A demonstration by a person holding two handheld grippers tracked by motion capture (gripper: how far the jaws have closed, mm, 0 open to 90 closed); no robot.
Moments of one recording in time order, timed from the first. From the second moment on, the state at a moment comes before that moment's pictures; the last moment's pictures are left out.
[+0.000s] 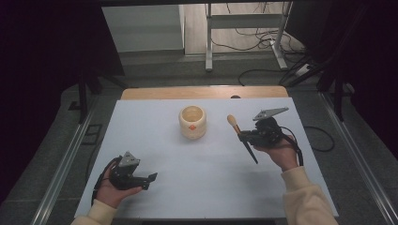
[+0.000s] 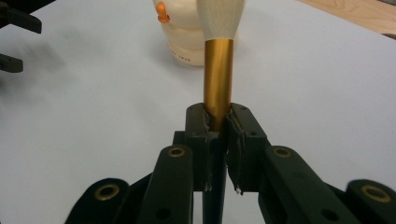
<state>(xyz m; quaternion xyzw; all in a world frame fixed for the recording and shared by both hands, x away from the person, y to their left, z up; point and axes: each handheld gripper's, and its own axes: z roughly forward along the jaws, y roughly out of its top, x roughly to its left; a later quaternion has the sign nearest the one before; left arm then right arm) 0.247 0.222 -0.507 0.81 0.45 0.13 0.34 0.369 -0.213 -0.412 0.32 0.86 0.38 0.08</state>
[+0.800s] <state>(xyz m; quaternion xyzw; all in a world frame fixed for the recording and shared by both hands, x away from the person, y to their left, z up) 0.257 0.207 -0.498 0.79 0.45 0.10 0.40 0.365 -0.205 -0.413 0.31 0.85 0.41 0.11</state>
